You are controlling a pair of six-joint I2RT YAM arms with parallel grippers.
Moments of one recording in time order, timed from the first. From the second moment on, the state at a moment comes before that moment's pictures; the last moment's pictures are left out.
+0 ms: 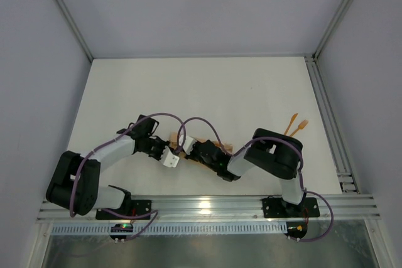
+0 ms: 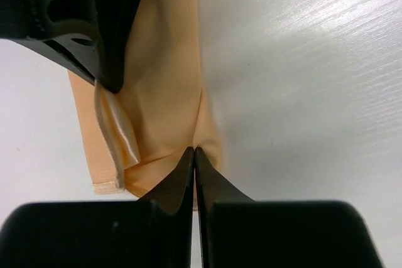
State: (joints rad) left arm -0.34 1.35 0.60 -0.46 0.63 1.66; right arm 1.10 1.96 0.64 1.00 0.23 -0.35
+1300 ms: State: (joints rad) left arm -0.12 1.32 0.59 -0.26 0.74 1.53; right arm 1.13 1.97 0.51 1.20 0.16 -0.30
